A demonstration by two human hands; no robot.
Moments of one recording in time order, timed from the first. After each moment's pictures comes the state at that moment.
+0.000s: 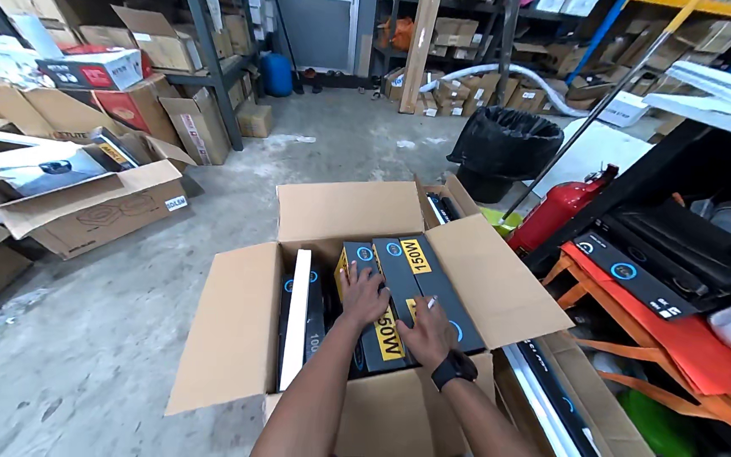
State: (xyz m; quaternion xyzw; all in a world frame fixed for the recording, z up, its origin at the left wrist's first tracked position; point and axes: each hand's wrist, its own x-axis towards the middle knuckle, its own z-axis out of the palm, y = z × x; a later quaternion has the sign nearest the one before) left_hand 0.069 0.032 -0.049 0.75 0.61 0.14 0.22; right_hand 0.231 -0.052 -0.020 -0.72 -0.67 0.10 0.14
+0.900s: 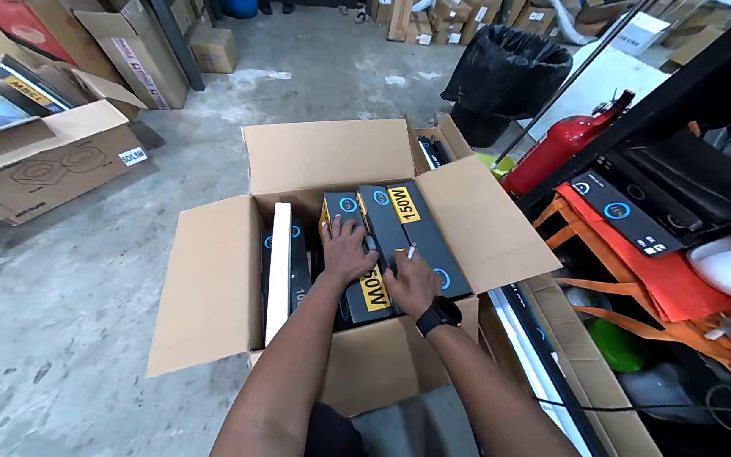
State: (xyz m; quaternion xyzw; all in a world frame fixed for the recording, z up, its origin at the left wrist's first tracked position) left_hand 0.064 0.029 -0.059 0.76 0.61 0.14 0.16; right_hand 0.223 -0.053 -0.012 -0.69 -0.71 0.12 0.11
